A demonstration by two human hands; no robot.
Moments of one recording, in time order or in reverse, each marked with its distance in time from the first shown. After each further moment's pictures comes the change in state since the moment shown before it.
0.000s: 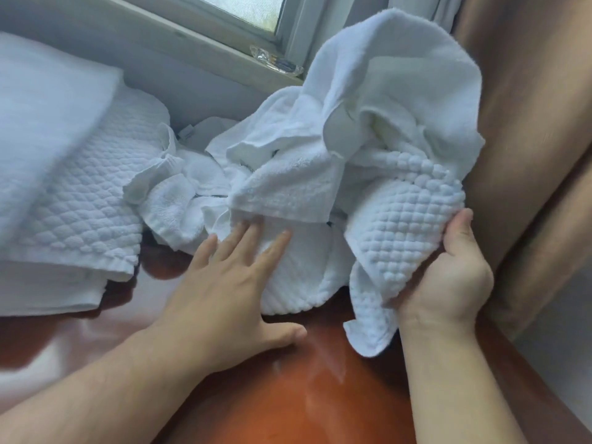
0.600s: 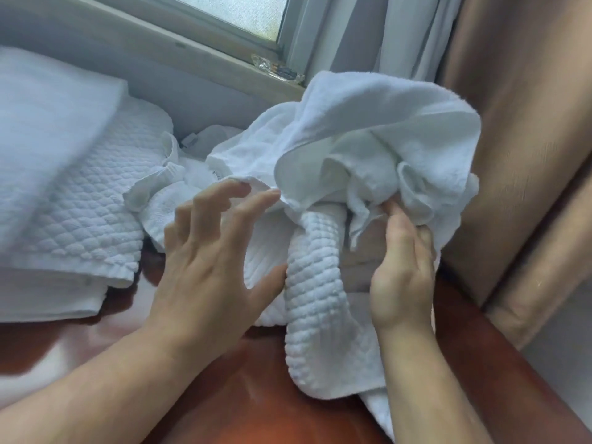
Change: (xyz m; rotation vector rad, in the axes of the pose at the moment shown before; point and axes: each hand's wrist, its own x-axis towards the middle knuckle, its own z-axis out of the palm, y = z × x) left_hand 0.005 0.004 -0.019 -0.170 0.553 0.045; right_hand -0.004 0.020 0.005 -0.978 -0.006 -0.238
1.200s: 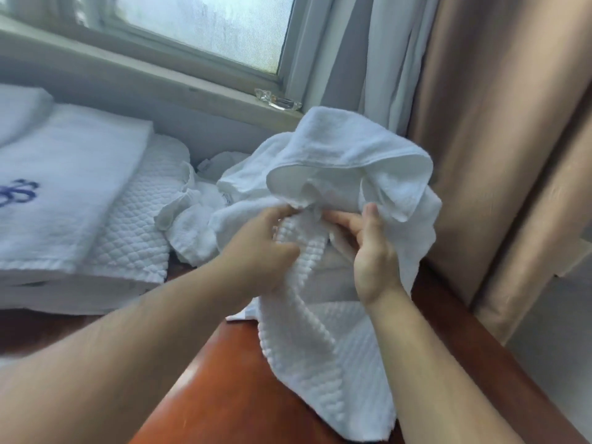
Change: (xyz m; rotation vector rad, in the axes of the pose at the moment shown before) left_hand 0.054 0.054 -0.013 -0.610 -0.443 -0.669; right_hand 0.023 -0.010 0.001 0.380 -0.412 0.139
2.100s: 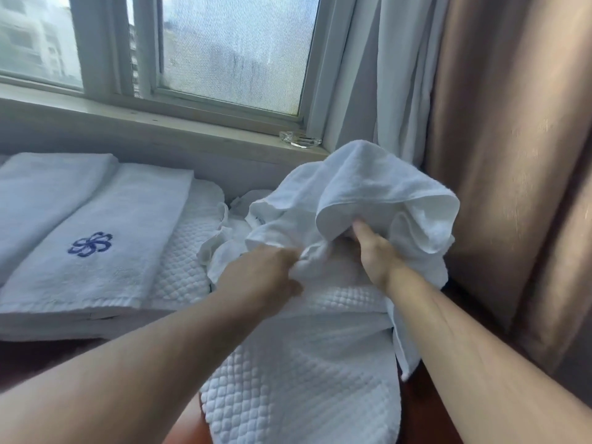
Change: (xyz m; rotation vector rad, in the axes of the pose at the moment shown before) left_hand 0.012 0.000 -0.038 0.996 0.035 0.163; right_hand 0.056 -0.010 0.003 -0.259 -0.081 0.257
